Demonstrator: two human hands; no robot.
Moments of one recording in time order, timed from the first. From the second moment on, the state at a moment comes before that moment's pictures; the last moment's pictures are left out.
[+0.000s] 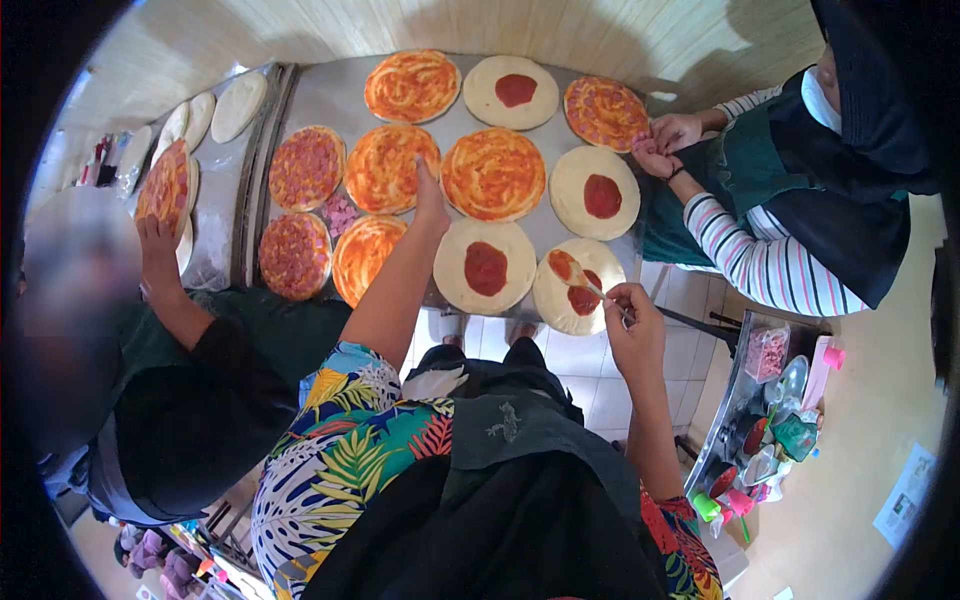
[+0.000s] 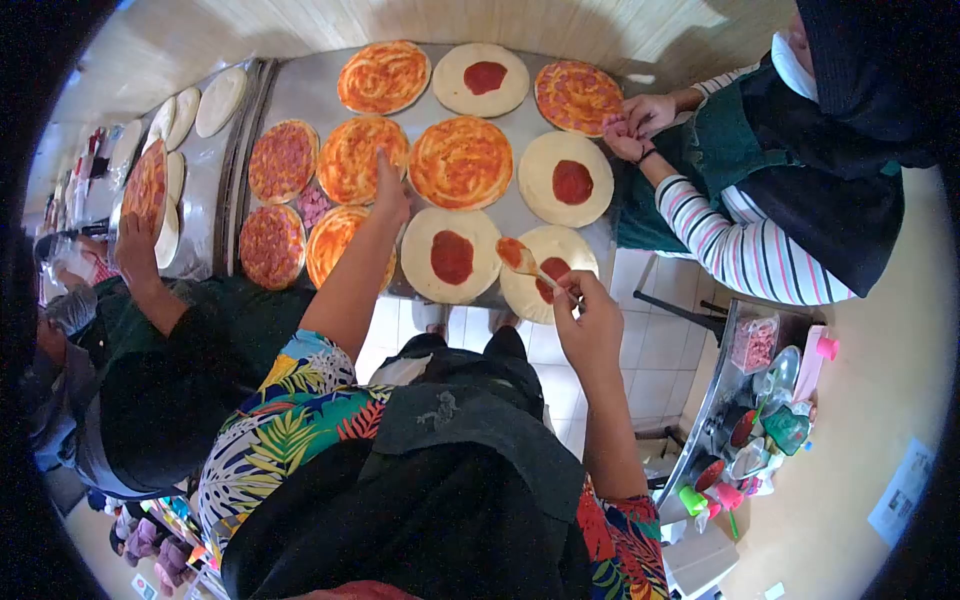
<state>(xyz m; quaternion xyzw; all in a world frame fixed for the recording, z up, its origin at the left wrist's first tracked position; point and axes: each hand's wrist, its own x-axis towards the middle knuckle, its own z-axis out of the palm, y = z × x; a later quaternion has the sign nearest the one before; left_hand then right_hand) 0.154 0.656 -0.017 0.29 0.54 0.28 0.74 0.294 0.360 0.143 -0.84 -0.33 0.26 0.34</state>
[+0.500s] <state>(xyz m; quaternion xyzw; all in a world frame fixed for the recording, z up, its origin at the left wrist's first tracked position) 0.064 0.490 -0.081 0.03 0.57 0.27 0.77 0.280 0.371 0.152 -0.81 -0.39 0.23 0.37</state>
